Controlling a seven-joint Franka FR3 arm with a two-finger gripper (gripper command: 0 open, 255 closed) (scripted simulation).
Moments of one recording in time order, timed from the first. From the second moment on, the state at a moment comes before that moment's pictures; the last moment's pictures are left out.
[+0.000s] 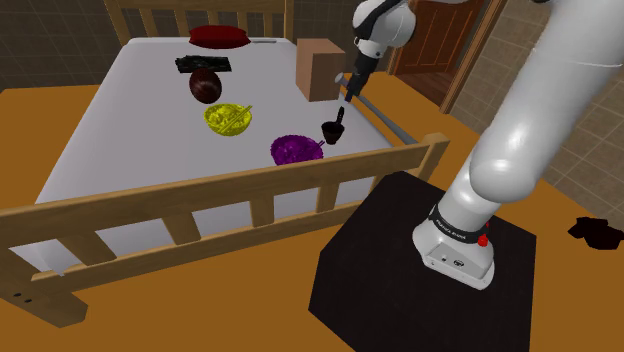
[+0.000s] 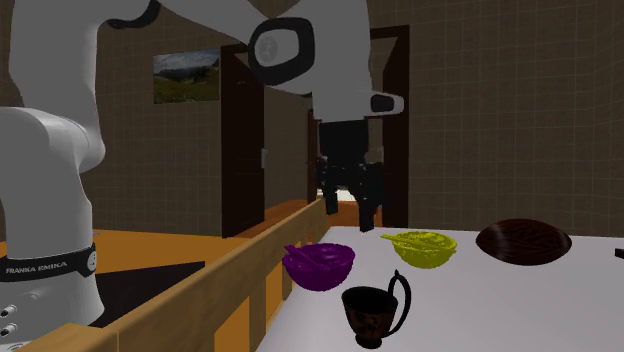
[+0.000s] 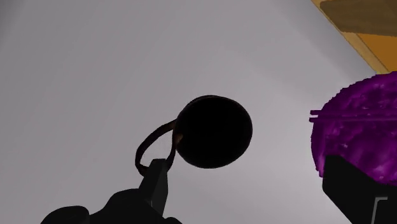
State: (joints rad) arm 0.01 0.06 -0.55 -2.21 0.30 2.29 -0.85
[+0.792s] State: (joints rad) arm -0.13 0.48 -0.47 -1.95 0.58 2.30 -1.12
